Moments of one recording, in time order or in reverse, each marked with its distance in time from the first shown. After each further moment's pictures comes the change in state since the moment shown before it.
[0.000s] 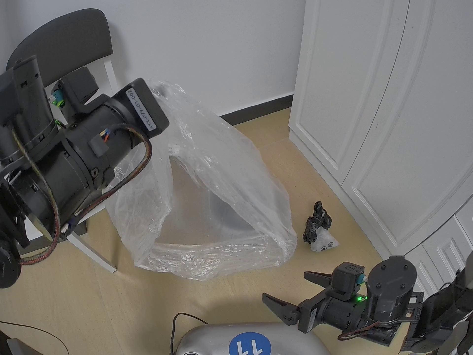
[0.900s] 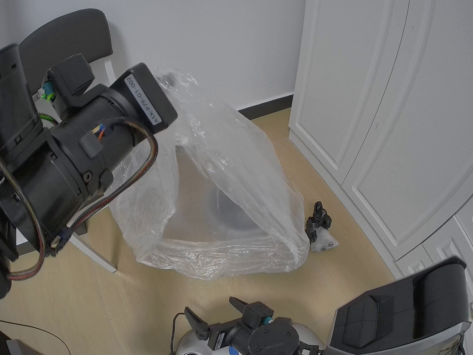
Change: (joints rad) left arm -0.107 -0.028 -0.015 -0.003 0.057 0.001; right arm 0.235 0.561 -0.313 -0.367 -0.229 0.206
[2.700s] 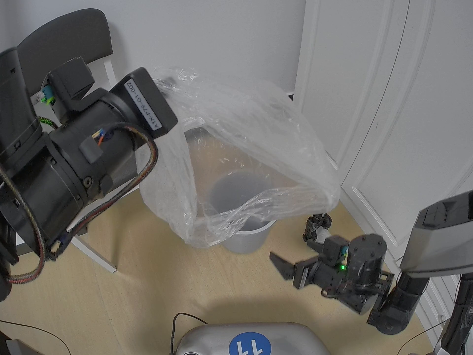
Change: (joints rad) left arm -0.006 -0.004 0.011 0.002 0.001 0.001; right arm -0.500 -0.209 0.204 0.000 0.295 -0.323
